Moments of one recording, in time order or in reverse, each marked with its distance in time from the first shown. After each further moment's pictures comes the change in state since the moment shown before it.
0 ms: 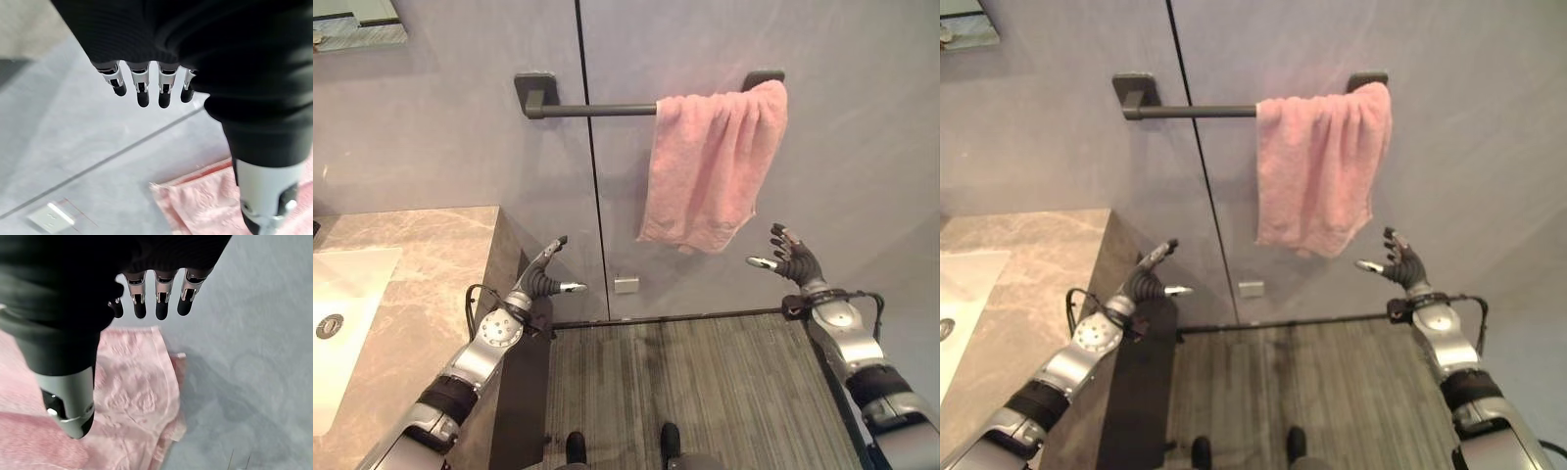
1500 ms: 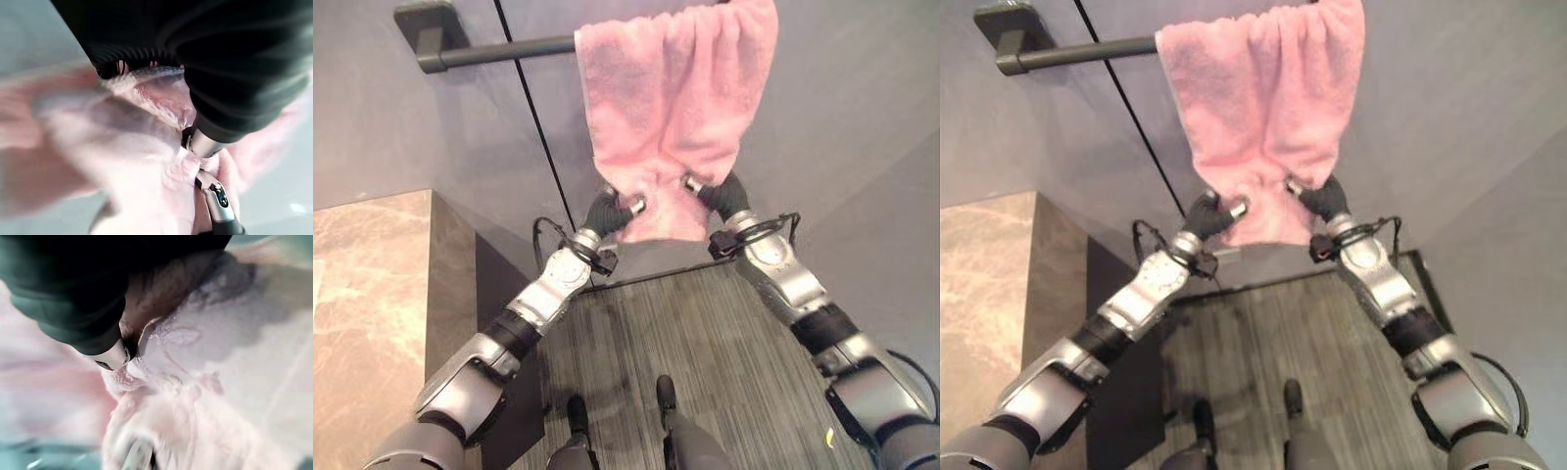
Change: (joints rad) left arm -0.278 -0.167 -0.055 -0.224 -0.119 -0.009 0.103; right arm -0.148 0.127 0.062 -0.532 0.113 -0.029 -0.071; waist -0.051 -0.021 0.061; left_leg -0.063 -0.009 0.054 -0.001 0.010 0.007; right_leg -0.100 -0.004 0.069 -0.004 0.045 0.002
